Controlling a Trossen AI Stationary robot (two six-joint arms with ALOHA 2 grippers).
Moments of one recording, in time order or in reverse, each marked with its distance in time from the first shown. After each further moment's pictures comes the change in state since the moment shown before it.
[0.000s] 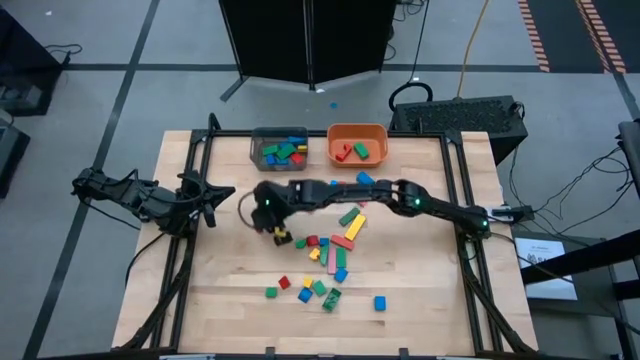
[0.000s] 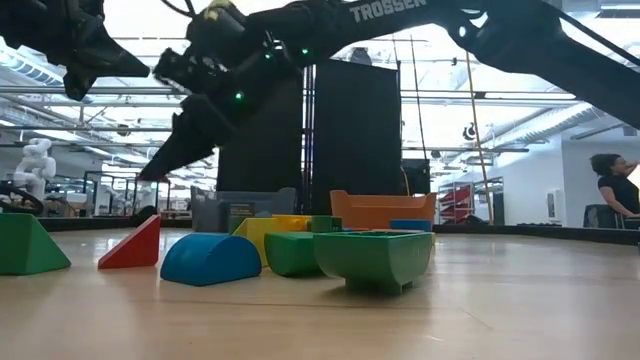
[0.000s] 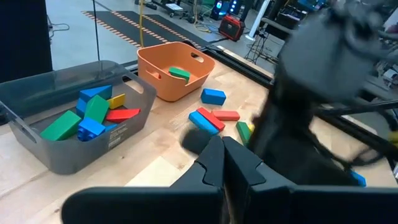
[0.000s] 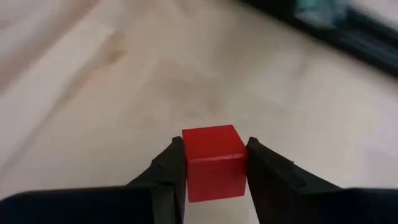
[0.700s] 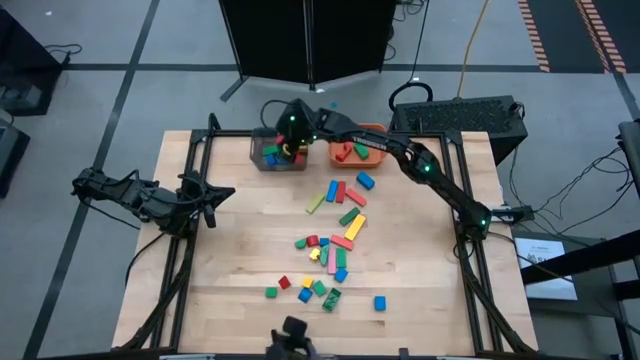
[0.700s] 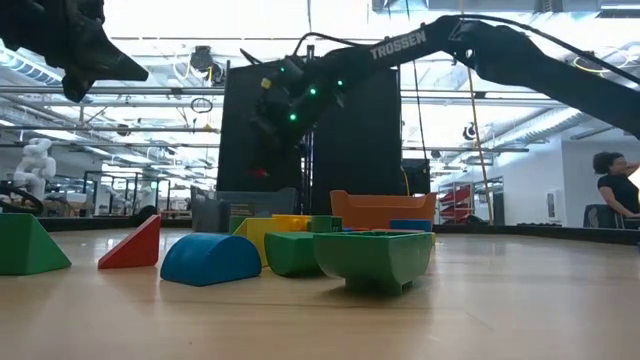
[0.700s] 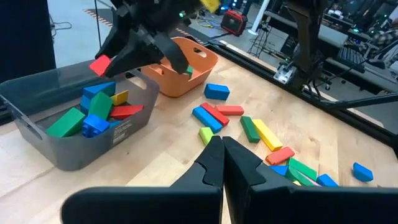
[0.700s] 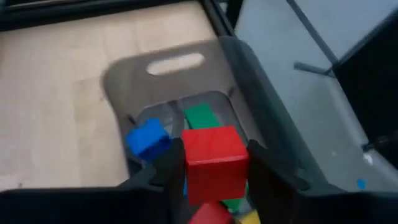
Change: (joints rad) left arm 0.000 0.000 0.000 -0.028 0.002 0.002; right arm -0.374 -0.077 0.005 -0.035 0.146 0.374
